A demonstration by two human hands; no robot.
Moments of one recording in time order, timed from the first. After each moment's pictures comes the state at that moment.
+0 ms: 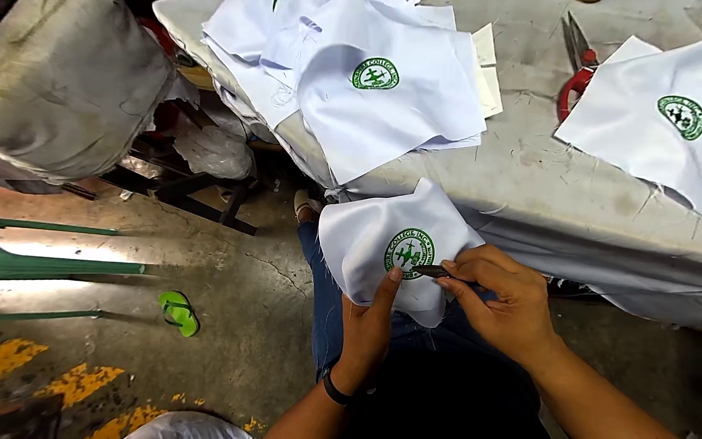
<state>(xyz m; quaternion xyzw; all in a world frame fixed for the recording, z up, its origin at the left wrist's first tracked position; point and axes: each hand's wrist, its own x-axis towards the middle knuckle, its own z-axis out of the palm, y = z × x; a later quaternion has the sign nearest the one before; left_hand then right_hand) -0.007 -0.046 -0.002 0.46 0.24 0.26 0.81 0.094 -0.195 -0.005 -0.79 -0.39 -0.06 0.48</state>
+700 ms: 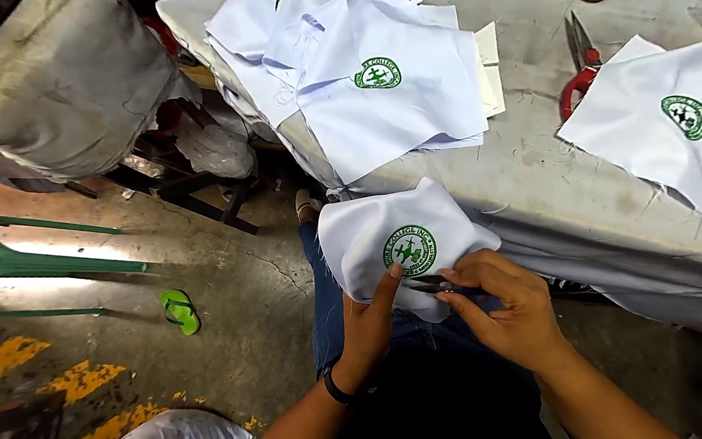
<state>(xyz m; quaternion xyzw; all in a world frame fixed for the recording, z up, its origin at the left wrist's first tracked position) -0.005 -0.046 0.001 0.47 0.25 0.26 0.81 0.094 -0.200 0.000 -0.75 -0.42 -0.02 0.51</state>
